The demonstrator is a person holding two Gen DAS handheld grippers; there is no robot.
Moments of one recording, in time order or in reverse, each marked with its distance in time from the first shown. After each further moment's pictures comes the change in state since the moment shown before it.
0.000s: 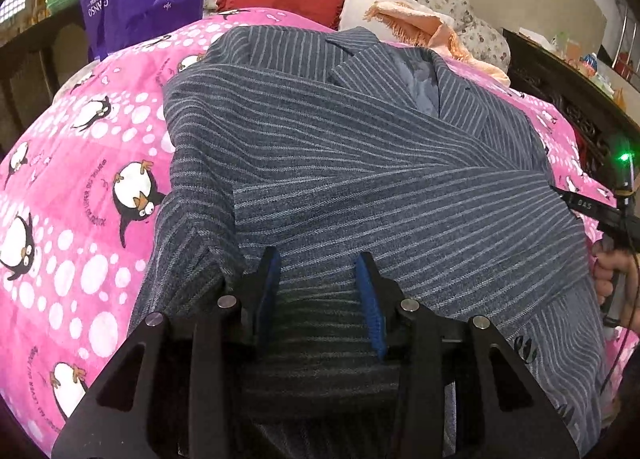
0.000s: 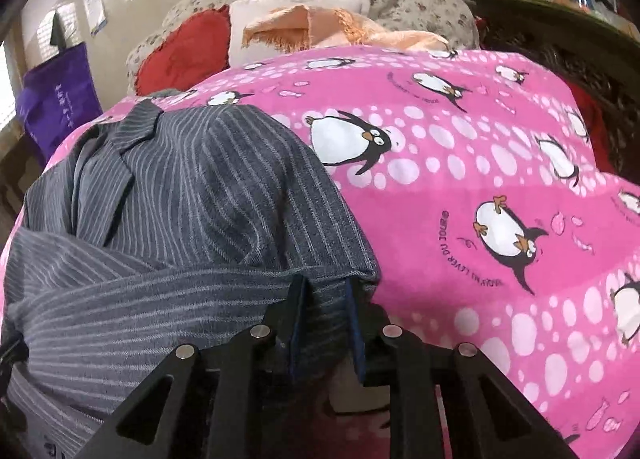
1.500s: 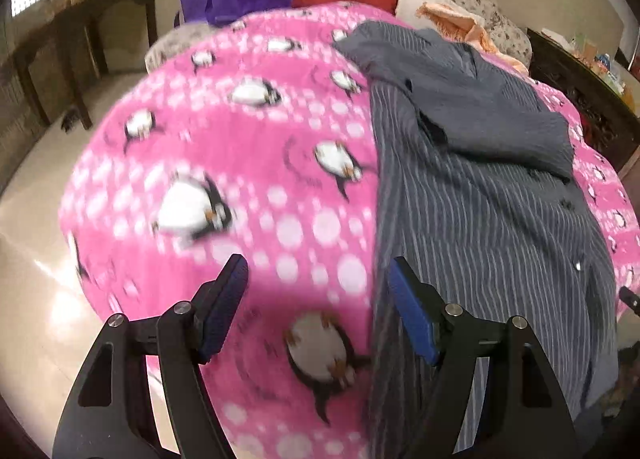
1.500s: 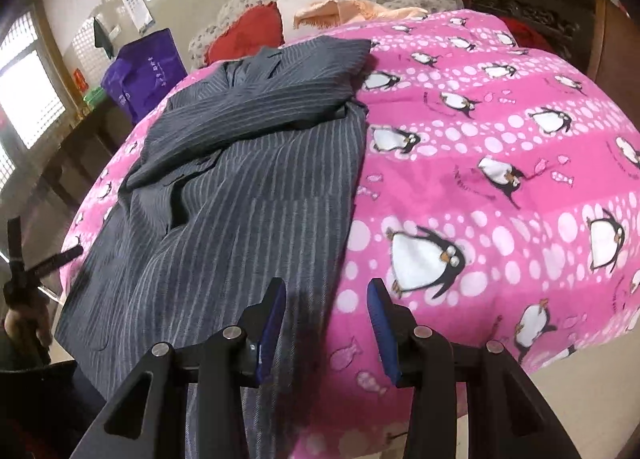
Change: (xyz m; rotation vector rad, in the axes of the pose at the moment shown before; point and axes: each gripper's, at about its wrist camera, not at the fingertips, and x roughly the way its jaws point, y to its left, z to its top) left arm -0.160 0.124 -0.129 -0.055 0.065 0.091; right arm -0.239 0.014 -0.251 0.073 0.054 0.167
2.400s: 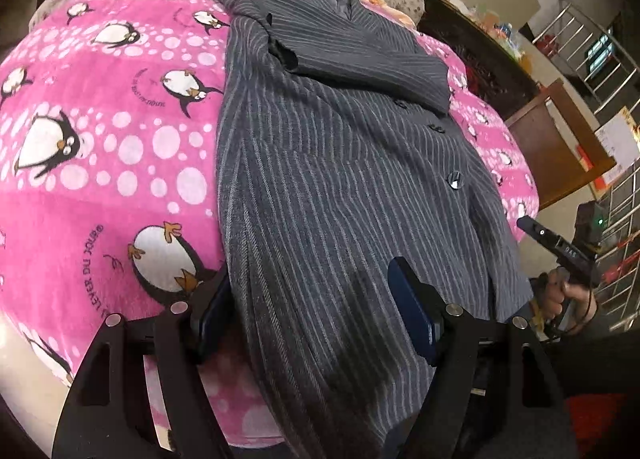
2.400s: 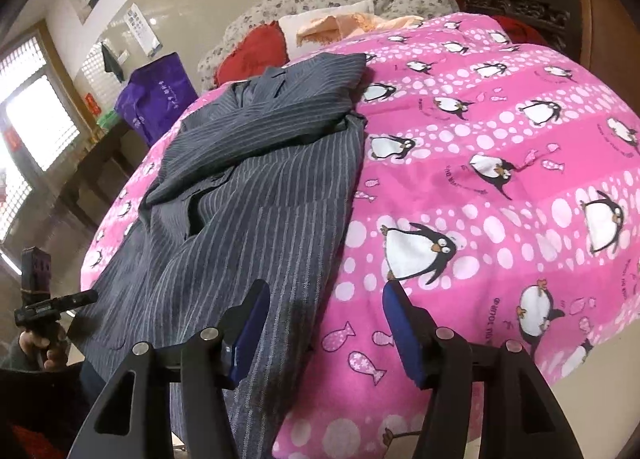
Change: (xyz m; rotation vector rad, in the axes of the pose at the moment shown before) left arm -0.012 -0.031 -0.017 0.099 0.191 -0.464; right arm -0.019 -0.014 -0.011 0.044 -0.069 0.085
